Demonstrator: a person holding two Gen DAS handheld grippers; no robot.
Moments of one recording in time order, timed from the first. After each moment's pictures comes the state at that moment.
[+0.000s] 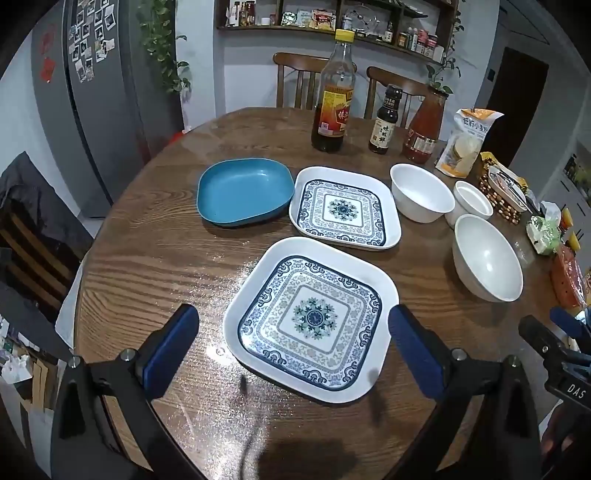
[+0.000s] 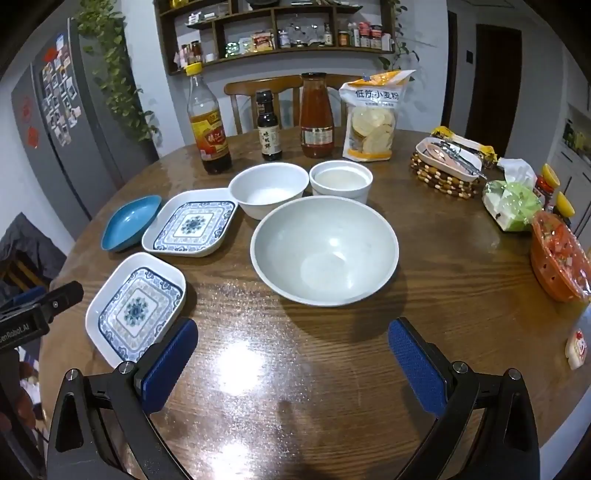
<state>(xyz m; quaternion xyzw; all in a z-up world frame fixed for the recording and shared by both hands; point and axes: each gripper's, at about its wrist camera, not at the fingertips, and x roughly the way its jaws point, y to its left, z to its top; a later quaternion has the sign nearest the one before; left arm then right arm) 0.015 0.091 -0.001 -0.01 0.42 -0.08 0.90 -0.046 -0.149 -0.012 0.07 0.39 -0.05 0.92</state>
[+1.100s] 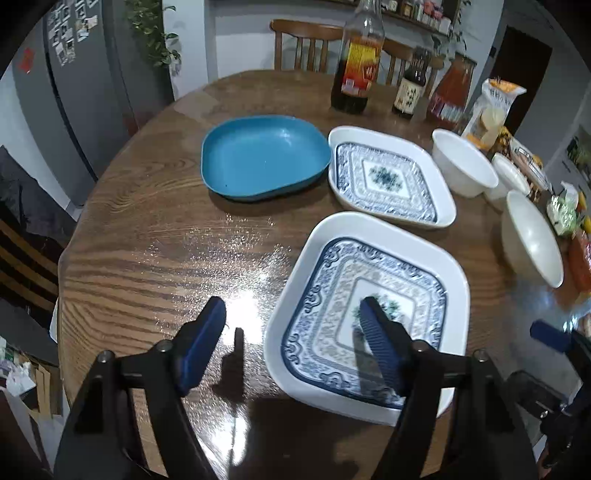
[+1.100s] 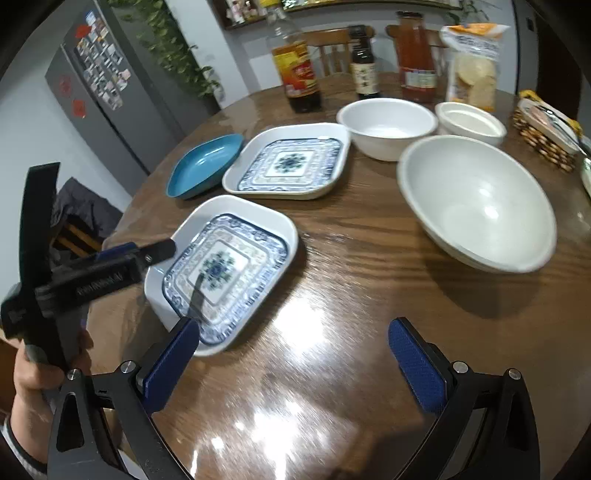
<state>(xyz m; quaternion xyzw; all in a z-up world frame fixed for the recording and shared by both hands) 0.067 0.126 -0.054 0.01 0.48 -0.10 0.87 -0.008 -0.078 -0.046 0.12 0.48 0.11 0.86</state>
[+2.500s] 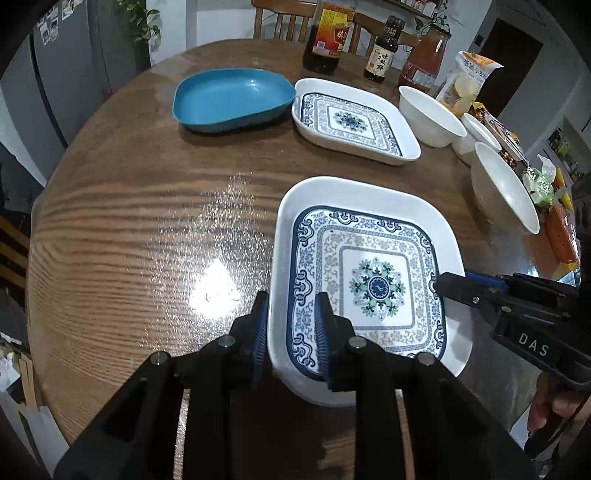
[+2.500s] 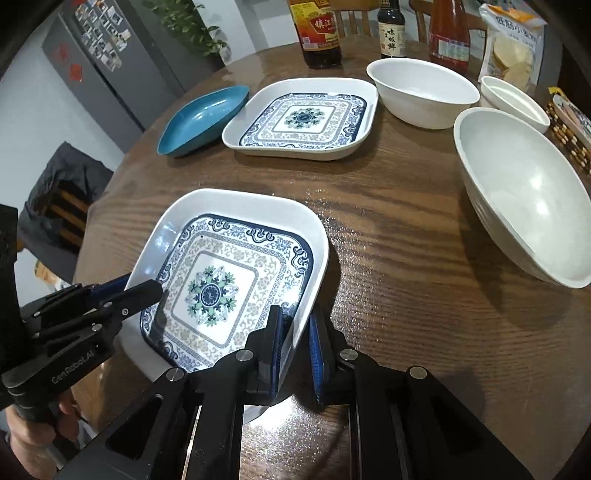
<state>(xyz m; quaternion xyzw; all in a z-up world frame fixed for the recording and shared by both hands) 0.021 0.119 -0.073 -0.01 0.51 -0.14 0.85 0.010 -0.061 -0.079 0.07 0.52 0.11 0.85</state>
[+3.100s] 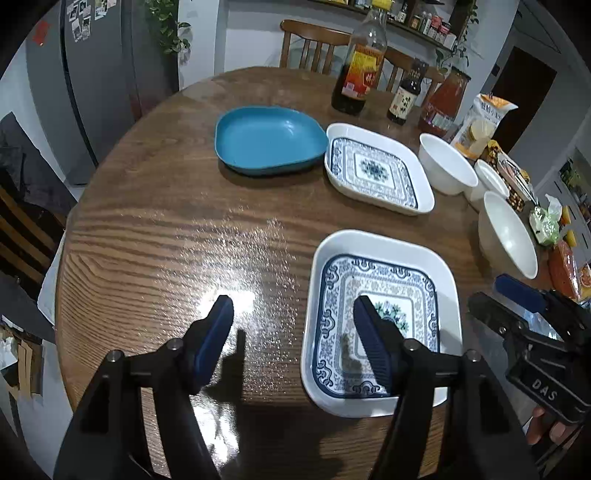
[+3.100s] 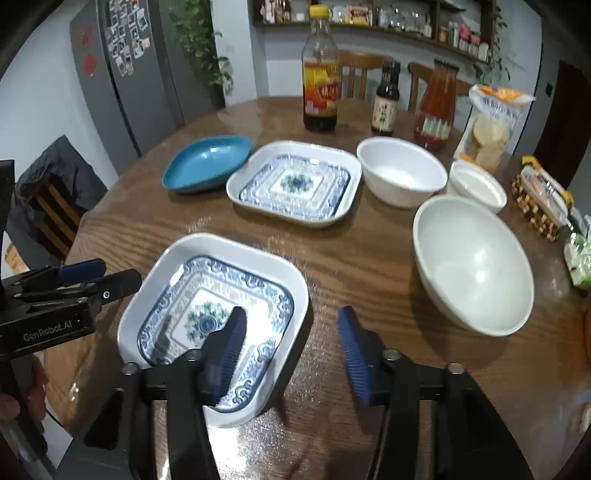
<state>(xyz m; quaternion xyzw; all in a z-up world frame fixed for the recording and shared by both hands) 0.024 0.141 -0.039 -0.04 0.47 -0.10 0.87 -0.004 -0.051 -0.032 -0.01 0.43 0.07 0.90</state>
